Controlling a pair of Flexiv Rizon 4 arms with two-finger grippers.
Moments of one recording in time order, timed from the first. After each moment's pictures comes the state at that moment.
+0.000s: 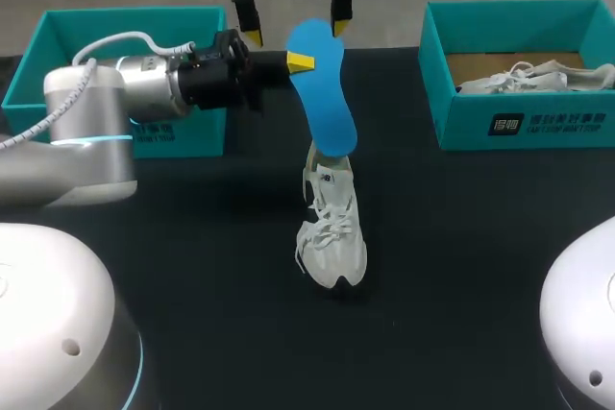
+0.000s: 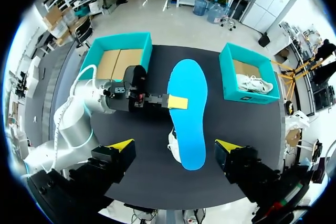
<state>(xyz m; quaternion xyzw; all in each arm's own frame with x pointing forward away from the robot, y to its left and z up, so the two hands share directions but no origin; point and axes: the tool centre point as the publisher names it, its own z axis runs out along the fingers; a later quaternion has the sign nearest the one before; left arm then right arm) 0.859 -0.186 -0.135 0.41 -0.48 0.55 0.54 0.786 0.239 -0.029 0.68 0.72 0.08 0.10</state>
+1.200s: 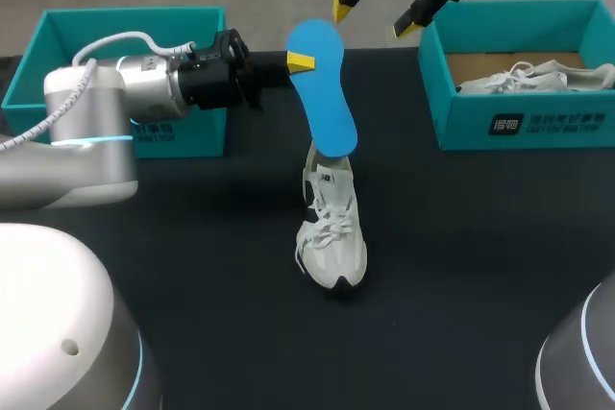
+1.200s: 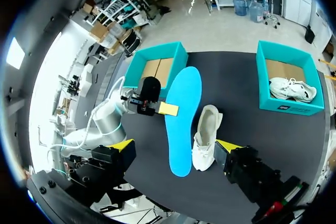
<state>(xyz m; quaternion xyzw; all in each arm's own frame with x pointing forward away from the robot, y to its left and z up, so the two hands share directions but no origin) 0.859 -0.186 -0.135 0.41 -0.48 0.55 0.54 0.805 0.149 -0.030 0.61 0.74 0.27 -0.08</state>
